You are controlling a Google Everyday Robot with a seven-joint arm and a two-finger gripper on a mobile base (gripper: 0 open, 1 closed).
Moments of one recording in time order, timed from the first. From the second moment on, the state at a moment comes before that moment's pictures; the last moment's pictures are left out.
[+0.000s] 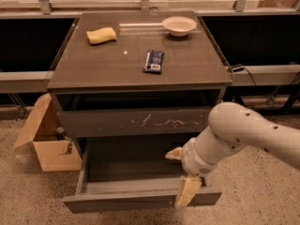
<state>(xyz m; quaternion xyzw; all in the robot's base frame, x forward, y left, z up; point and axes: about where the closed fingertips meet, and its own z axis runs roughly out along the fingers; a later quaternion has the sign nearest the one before) 0.408 -0.086 0.650 -0.70 0.67 0.19 0.16</state>
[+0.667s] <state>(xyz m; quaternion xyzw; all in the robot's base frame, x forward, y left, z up) 0.380 -0.069 0.570 -0.70 0.66 0.25 0.15</state>
